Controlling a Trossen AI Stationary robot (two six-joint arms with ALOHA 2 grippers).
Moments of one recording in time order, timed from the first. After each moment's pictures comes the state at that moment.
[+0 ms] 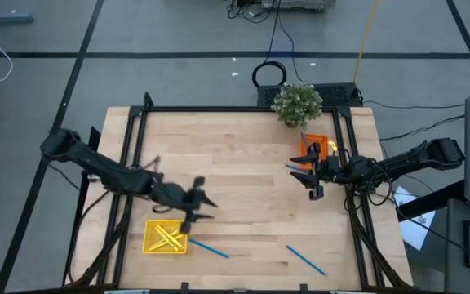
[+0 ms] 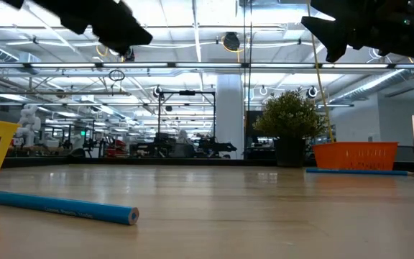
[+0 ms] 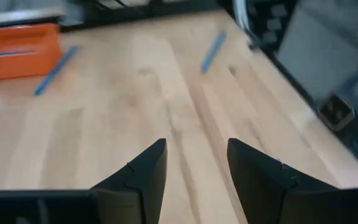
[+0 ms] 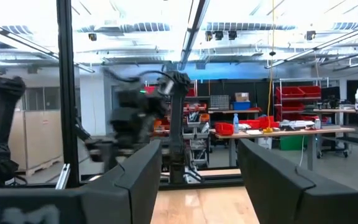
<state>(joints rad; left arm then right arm) -0.37 1.29 0.70 0.10 -0.10 -0.04 0.11 0.89 0.07 1.15 0.15 -0.01</state>
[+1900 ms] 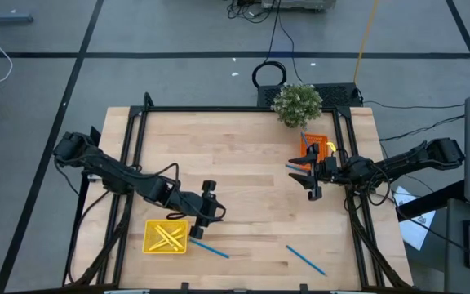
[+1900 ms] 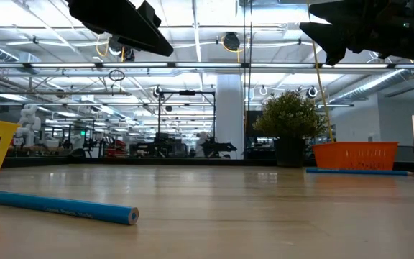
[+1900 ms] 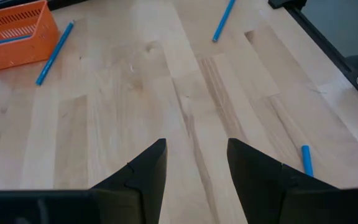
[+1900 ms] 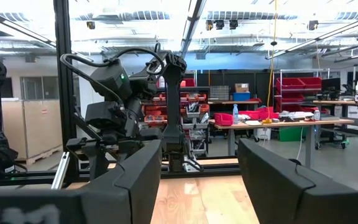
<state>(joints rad) -0.38 1.47 0.92 -0.12 -0.17 0.02 0.11 0.89 0.07 1.11 0.15 -0.01</state>
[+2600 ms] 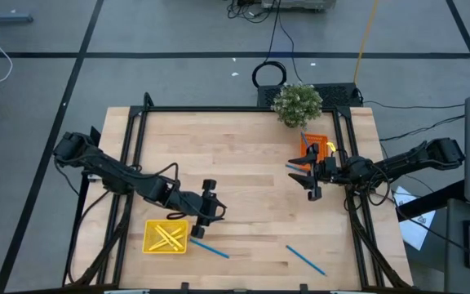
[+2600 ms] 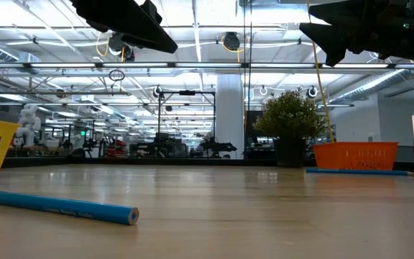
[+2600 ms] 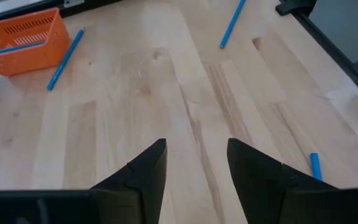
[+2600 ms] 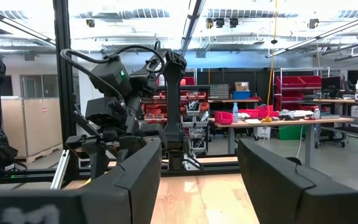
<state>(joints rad) -0.38 1.47 0.92 -0.10 -0.19 0.03 0.11 0.89 0.07 1.10 0.15 -0.01</state>
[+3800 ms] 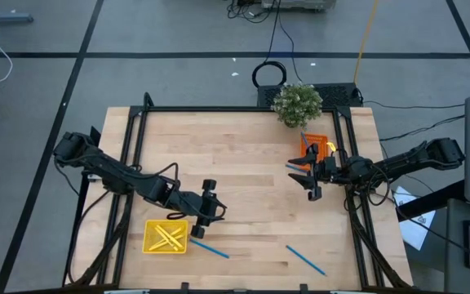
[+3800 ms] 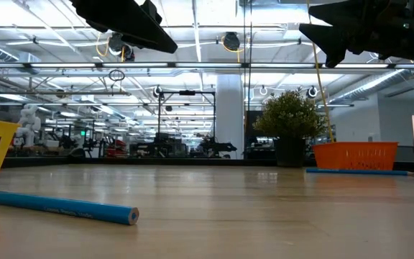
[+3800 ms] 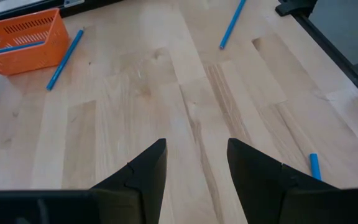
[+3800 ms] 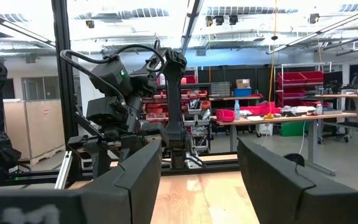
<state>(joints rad) -0.38 1.47 0.92 -0.09 -0.19 0.02 0.11 0.89 0.07 1.10 0.15 0.01</state>
